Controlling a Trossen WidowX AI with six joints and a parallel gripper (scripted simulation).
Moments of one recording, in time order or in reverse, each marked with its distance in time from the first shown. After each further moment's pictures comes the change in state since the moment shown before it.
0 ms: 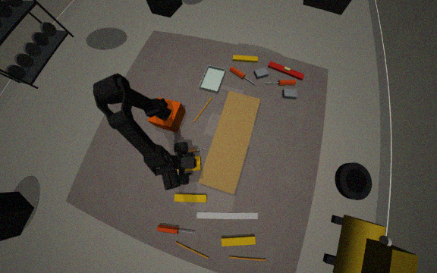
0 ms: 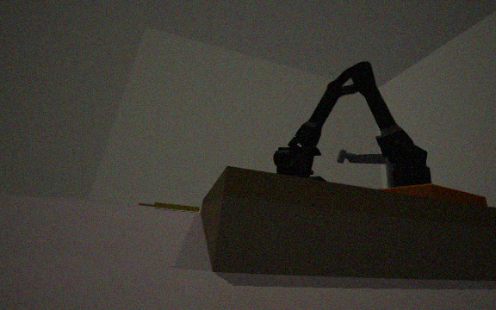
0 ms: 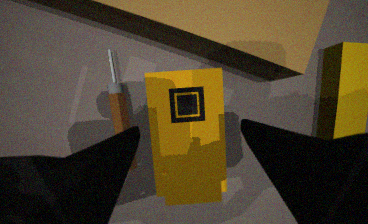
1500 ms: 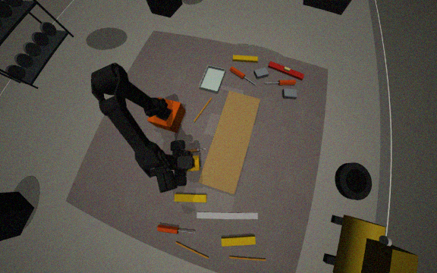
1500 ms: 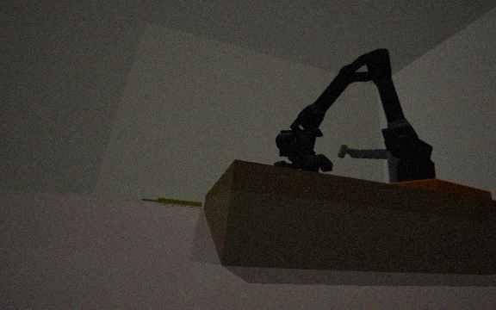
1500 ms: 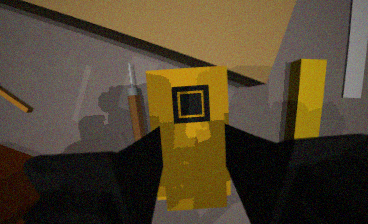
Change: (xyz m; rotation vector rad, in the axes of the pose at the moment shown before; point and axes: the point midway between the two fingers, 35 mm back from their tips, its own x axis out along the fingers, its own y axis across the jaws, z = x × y) arm -0.046 -0.003 0.014 -0.008 0.001 0.010
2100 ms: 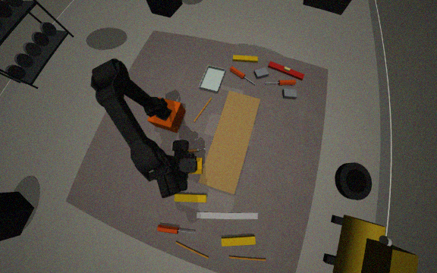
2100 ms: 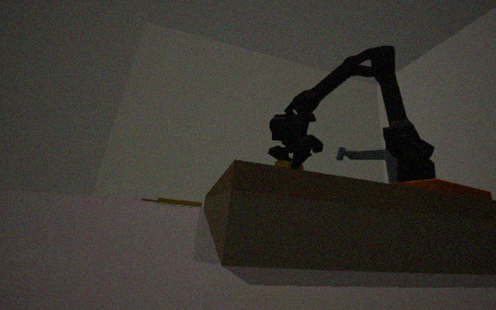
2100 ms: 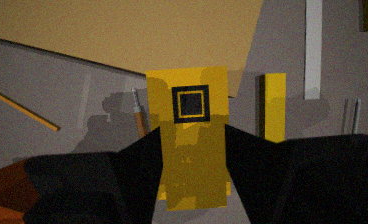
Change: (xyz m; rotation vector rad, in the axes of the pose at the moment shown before) arm -0.044 -0.013 0.035 0.077 0.006 -0.019
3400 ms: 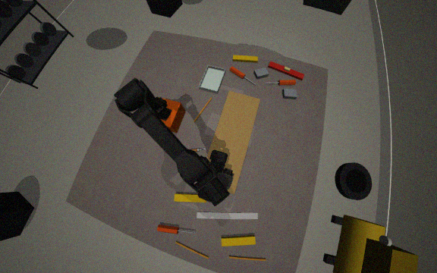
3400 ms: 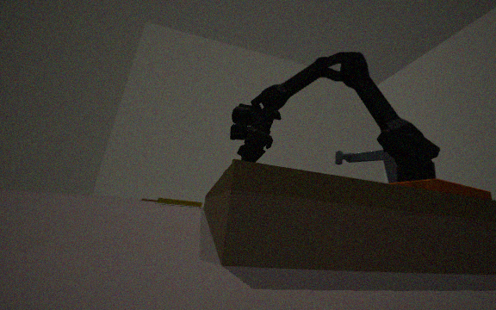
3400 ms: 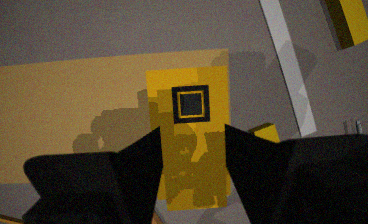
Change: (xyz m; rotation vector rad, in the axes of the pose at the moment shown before) arm 0.046 -0.042 0.119 0.301 -0.025 -0.089
